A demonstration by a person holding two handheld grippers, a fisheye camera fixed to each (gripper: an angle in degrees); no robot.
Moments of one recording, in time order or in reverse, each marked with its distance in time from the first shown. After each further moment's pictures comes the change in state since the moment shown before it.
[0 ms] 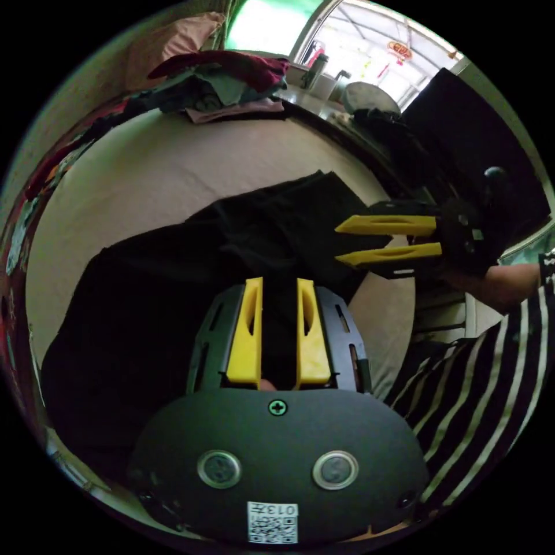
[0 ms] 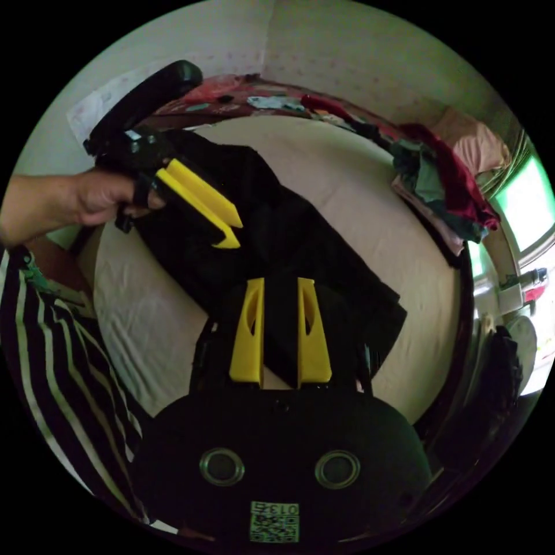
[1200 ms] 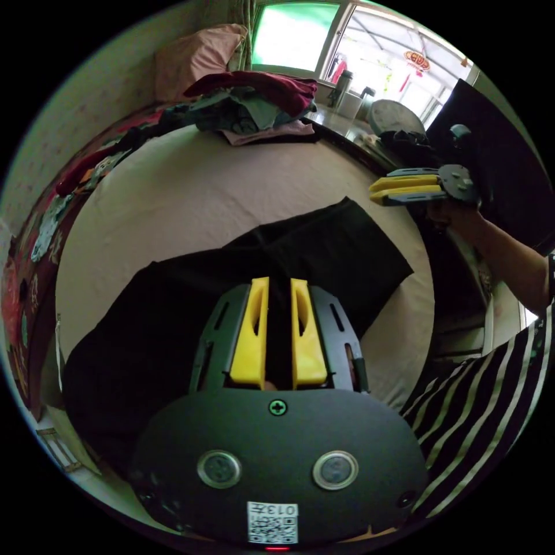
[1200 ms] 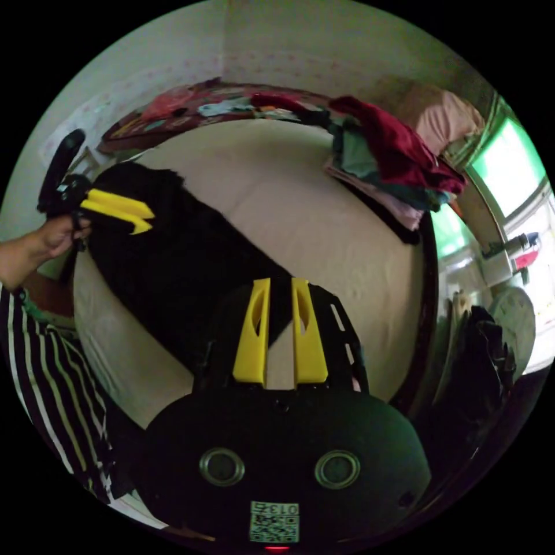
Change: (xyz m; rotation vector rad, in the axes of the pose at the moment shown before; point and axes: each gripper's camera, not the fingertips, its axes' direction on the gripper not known) left arm 0.045 -0.024 -0.005 0.114 -0.149 -0.065; right arm 0.175 -0.114 -0.067 -0.019 0.035 0.140
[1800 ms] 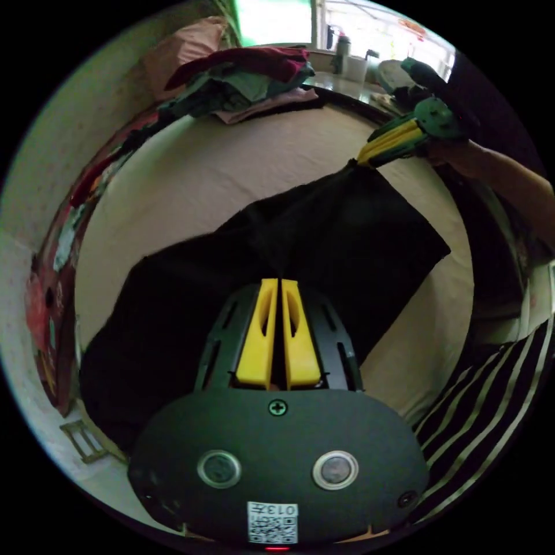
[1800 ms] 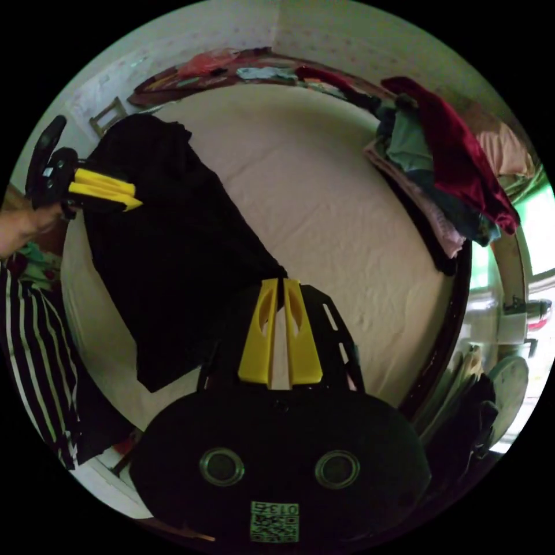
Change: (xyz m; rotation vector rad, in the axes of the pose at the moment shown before) left arm 0.046 -0.004 0.079 -0.145 -0.128 0.006; right arm 0.047 -0.078 0.045 -0.137 -0.059 -0.251
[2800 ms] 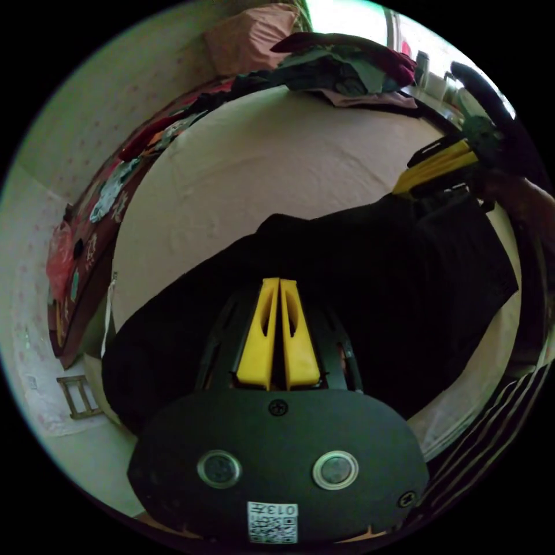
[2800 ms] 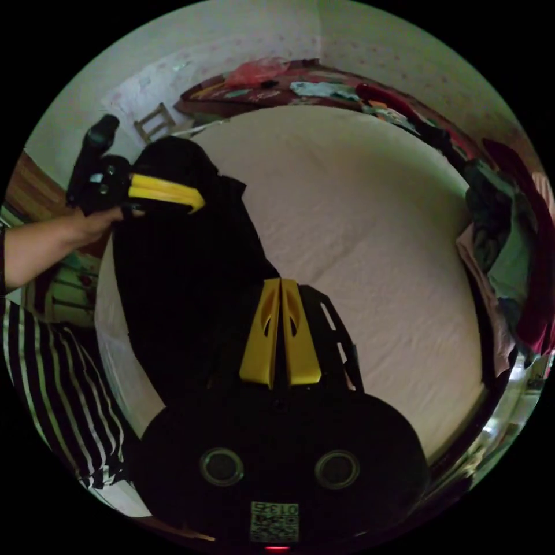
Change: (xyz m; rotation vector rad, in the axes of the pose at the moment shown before) left arm -0.112 -0.035 0.052 0.004 -0.206 -0.187; right arm 0.012 -0.143 0.014 0.101 -0.228 -0.118
